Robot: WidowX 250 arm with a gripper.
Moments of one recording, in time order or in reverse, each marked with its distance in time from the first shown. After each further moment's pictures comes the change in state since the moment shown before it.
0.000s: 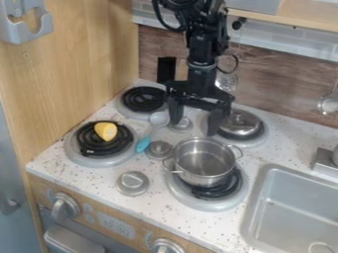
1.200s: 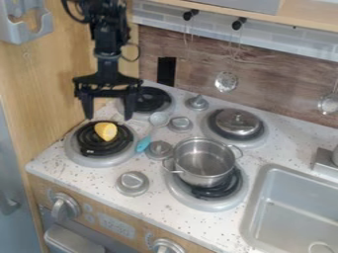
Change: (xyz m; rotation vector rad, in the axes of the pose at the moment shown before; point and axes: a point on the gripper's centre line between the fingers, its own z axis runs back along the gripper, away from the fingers) arm -0.027 0.143 -0.012 0.098 0.032 0.555
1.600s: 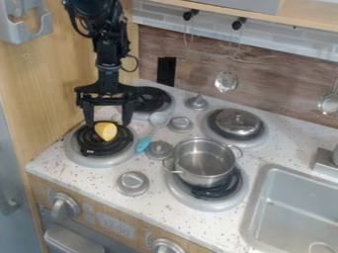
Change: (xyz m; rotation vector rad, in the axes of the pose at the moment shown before) arm 0.021 0.006 -0.028 0.033 0.037 0.097
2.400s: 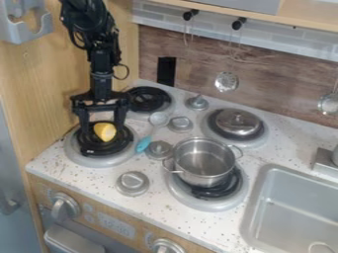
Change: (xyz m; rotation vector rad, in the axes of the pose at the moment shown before) arm 0.015 0.004 -0.027 0.008 0.055 0.103
